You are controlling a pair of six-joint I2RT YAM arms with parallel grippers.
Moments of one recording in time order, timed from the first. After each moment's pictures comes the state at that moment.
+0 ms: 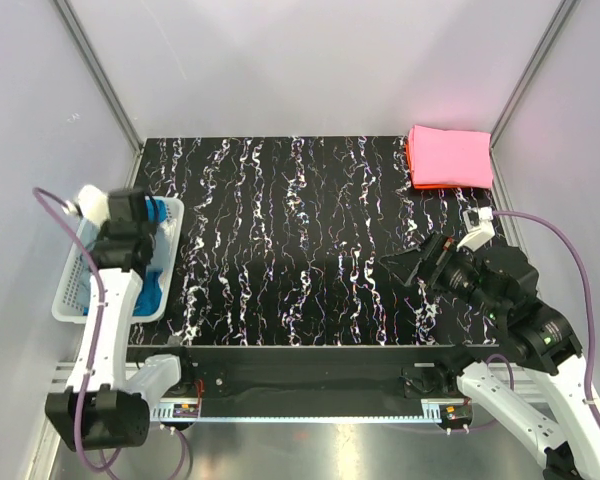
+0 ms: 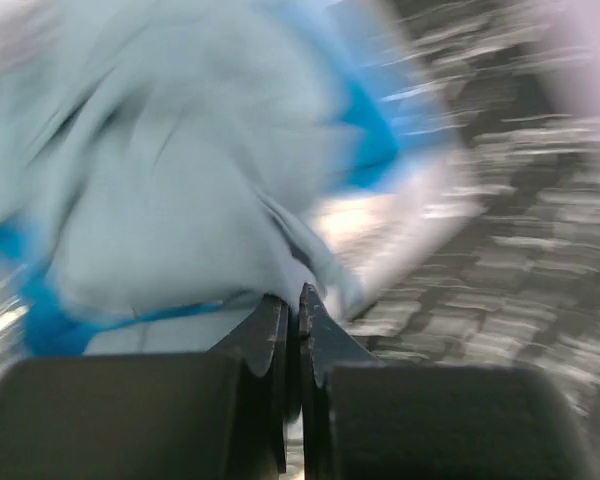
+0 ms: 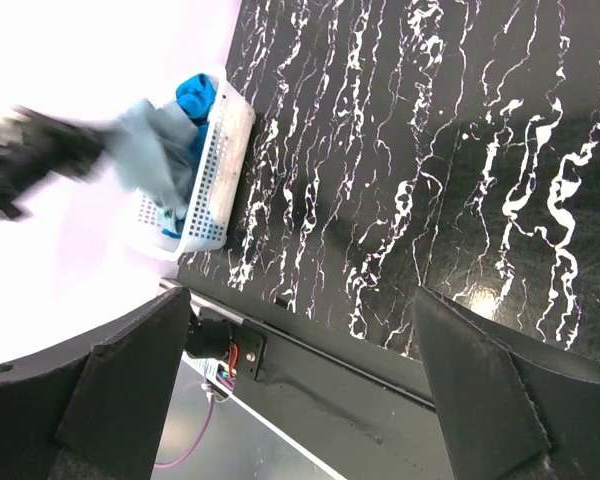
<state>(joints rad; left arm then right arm) 0.08 1.00 0.96 -0.71 -0.54 -0.82 0.53 0.56 1.00 -0.74 -0.12 0.79</state>
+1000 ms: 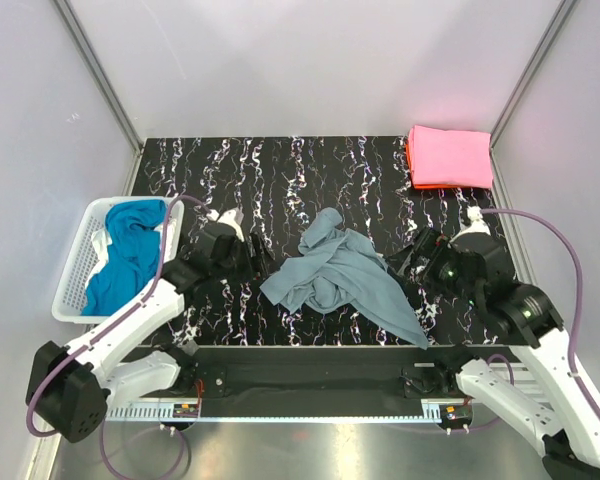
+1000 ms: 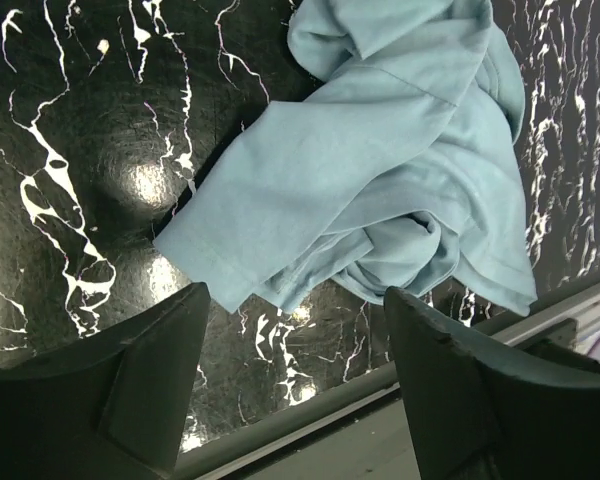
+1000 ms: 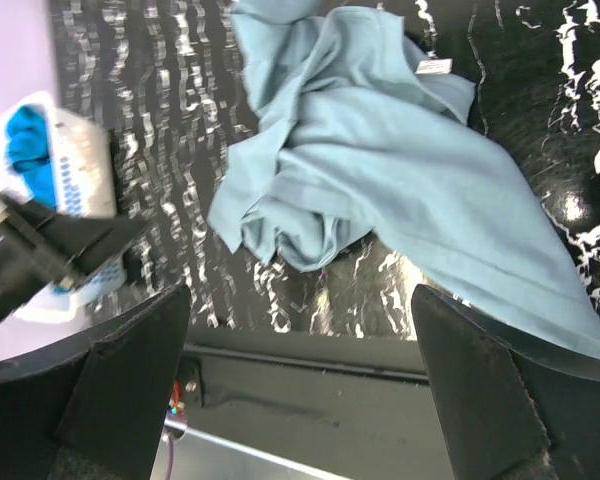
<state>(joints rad) -0.55 1.03 0.70 -0.39 0.10 -0.73 0.53 0.68 1.02 -0.94 0.09 0.88</state>
